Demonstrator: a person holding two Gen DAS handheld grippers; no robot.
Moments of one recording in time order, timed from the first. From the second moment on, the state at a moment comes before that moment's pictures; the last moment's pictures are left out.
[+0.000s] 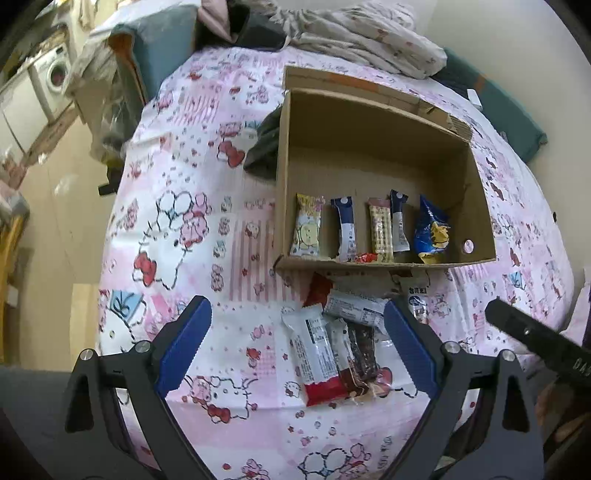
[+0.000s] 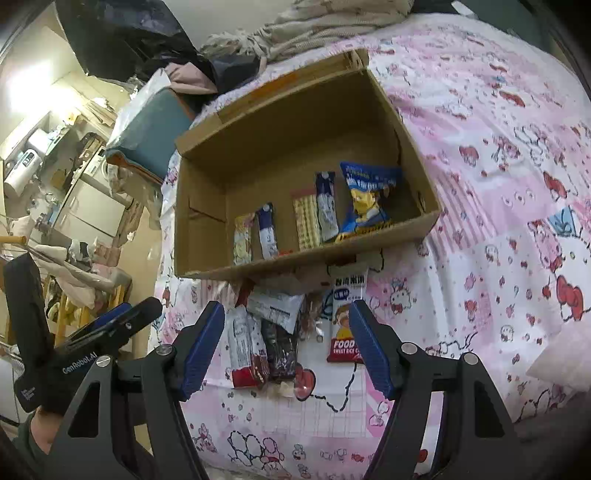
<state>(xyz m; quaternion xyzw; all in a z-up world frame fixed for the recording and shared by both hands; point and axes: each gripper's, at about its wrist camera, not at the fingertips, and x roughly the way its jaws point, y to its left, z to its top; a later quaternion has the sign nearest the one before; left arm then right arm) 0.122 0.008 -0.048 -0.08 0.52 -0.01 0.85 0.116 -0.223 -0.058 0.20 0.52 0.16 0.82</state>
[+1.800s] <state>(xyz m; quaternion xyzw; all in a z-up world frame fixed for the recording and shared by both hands) 0.130 -0.006 -0.140 -0.04 0.65 0.01 0.76 0.169 -0.196 -0.170 0.14 0.67 0.06 0.73</state>
